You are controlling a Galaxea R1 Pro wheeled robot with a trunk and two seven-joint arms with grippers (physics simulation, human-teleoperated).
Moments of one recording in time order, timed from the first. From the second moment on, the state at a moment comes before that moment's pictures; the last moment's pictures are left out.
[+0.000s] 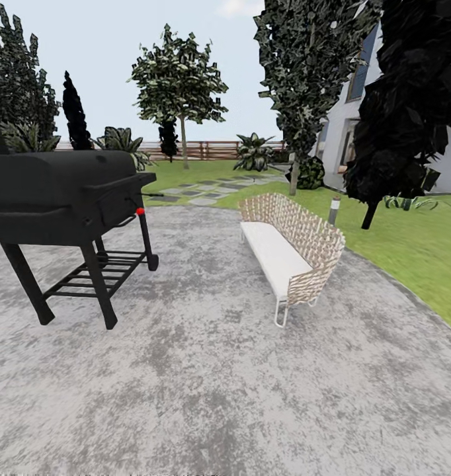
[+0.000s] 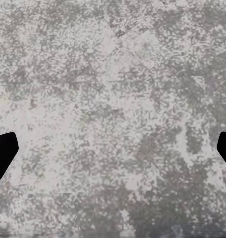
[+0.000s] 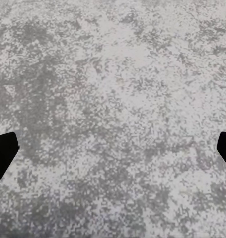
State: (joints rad) left arm -0.22 0.09 0.05 -0.35 0.01 -0.14 -0.01; right arm -0.03 0.00 0.00 -0.63 0.00 -0.14 0.00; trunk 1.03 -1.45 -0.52
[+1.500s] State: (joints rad) left arm -0.22 0.09 0.05 -0.35 0.01 -0.14 -0.01; right arm -0.03 -0.01 0.01 -0.63 0.01 -0.15 0.00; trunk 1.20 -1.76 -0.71
